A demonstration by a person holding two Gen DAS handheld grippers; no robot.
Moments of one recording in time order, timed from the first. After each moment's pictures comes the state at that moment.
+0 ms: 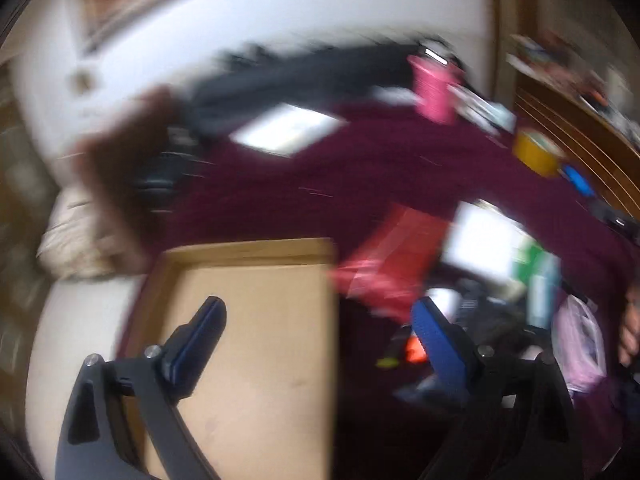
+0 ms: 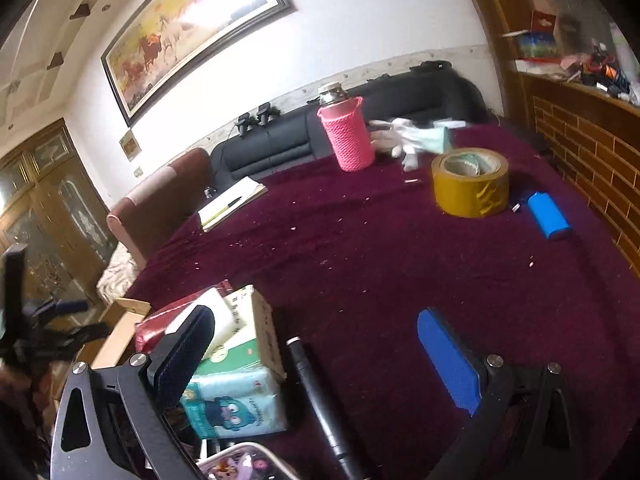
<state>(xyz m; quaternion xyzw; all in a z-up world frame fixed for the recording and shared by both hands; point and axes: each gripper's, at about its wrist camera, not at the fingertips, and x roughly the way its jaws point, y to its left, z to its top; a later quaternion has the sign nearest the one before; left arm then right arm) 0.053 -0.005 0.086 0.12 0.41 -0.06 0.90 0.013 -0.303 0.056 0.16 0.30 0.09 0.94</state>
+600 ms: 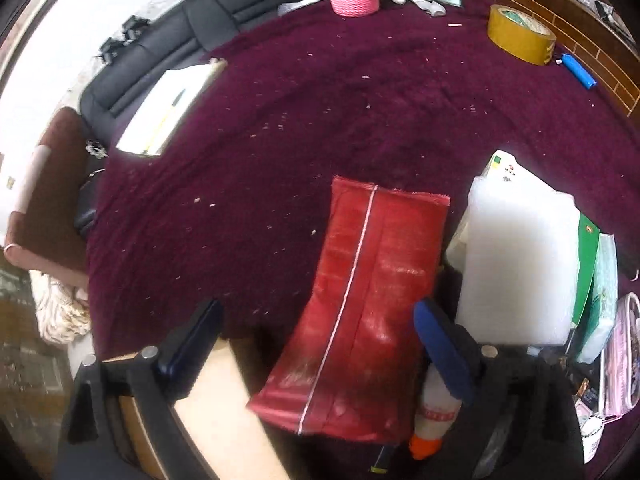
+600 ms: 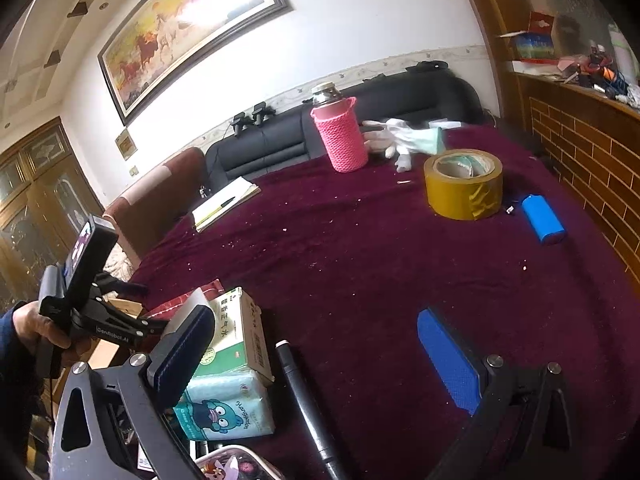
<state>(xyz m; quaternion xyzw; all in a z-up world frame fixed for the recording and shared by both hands) 0.167 -0.073 0.020 0.24 0.53 -0.14 0.80 0.019 -0.314 0.053 0.16 0.30 0.09 0.94</state>
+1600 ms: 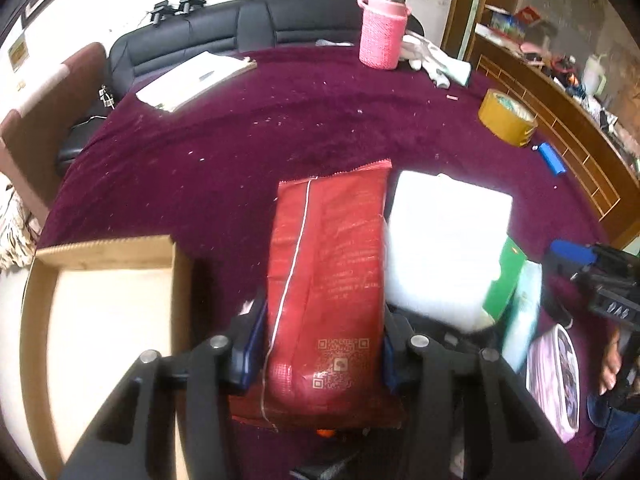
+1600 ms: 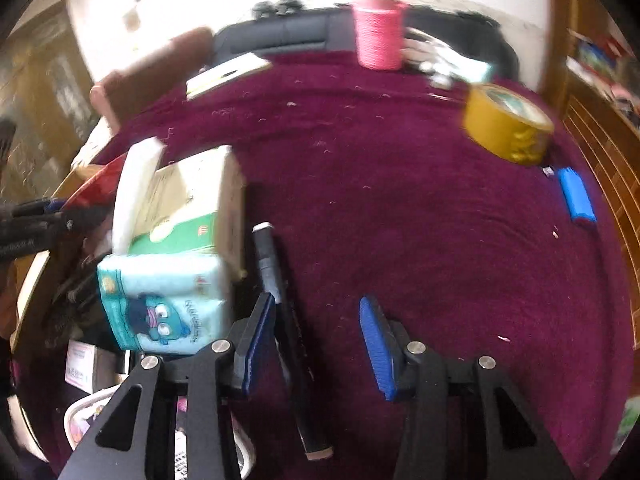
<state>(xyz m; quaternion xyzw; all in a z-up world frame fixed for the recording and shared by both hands) 0.098 -0.052 0.024 0.05 0.48 -0.13 0.87 0.035 -0.268 0.002 0.00 0.46 0.12 0.88</state>
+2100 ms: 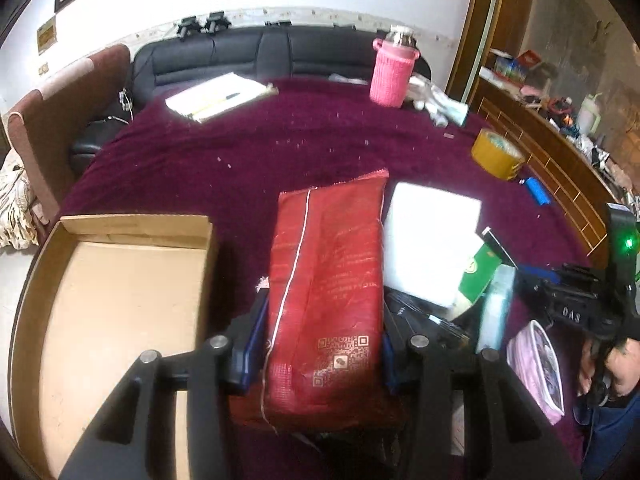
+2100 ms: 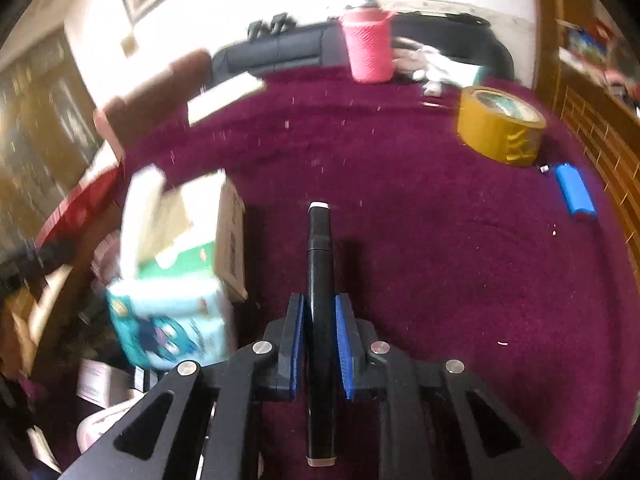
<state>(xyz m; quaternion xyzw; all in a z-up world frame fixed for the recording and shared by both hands) 0.057 -0.026 0.039 0.00 0.42 -0.12 0.90 0.032 -0.293 0.013 0.07 0.43 0.12 0.89</state>
